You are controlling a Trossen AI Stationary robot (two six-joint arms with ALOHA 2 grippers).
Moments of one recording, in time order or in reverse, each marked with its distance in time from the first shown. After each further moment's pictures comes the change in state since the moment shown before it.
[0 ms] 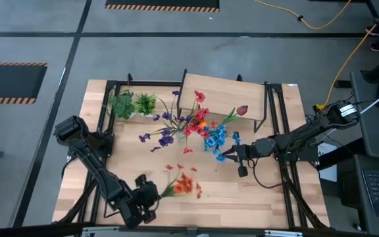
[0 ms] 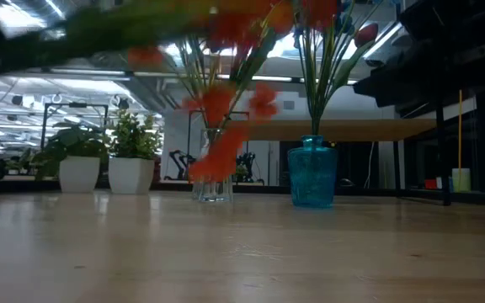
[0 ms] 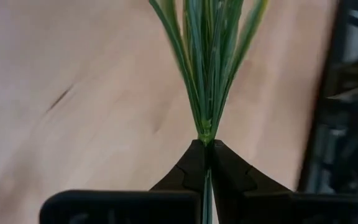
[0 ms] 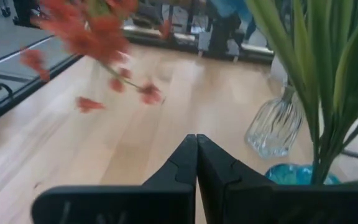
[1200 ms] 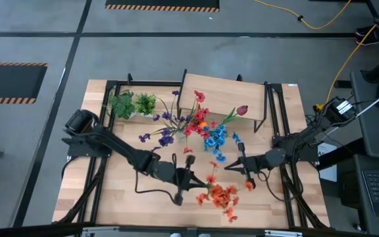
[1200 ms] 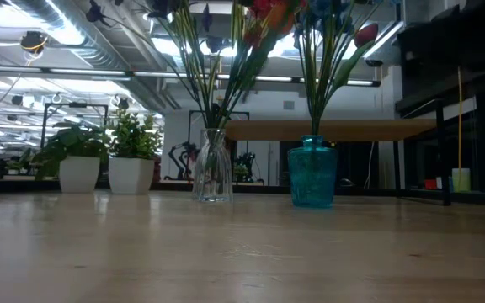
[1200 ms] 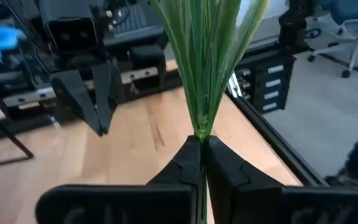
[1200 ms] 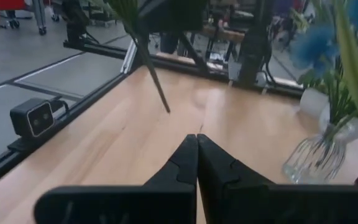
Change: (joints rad) left arm 0.440 0.017 0.001 0.880 0.370 1.348; right arm 0.254 0.003 0.000 0.091 0.160 -0.032
